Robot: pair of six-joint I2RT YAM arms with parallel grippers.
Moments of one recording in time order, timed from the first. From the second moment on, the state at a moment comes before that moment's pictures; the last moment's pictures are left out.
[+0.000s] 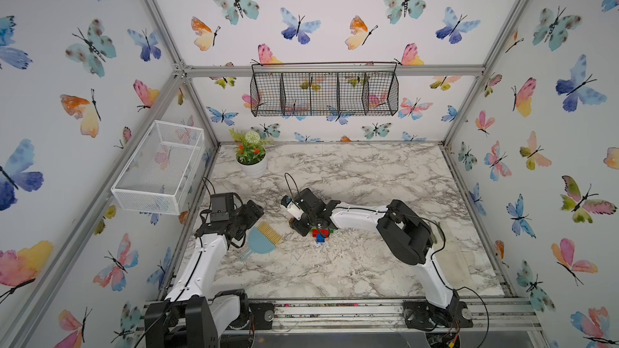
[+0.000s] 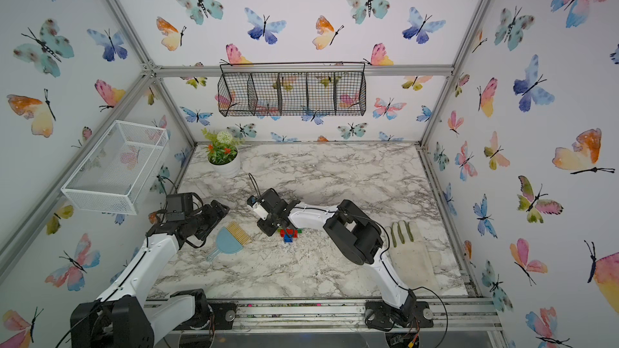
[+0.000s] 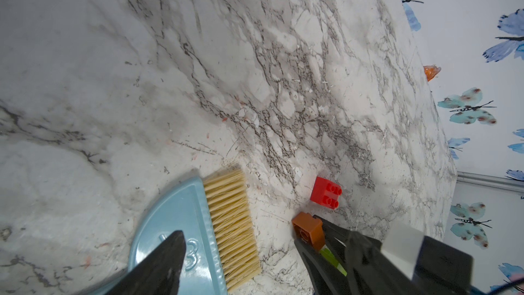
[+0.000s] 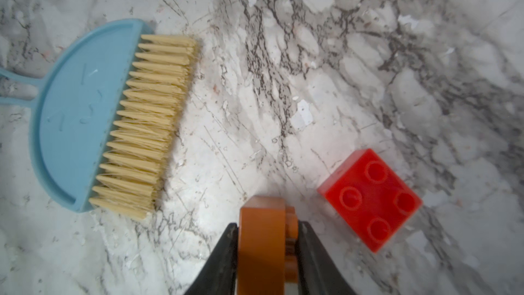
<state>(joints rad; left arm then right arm) 0.08 1.08 0.64 -0.45 0.27 -0.73 1.01 2.22 1.53 -0.23 -0.12 -0.04</state>
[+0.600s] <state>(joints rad) -0.04 1.00 0.54 -0.37 0.41 -0.75 0.94 1.85 1.35 -0.25 -0.11 -0.13</state>
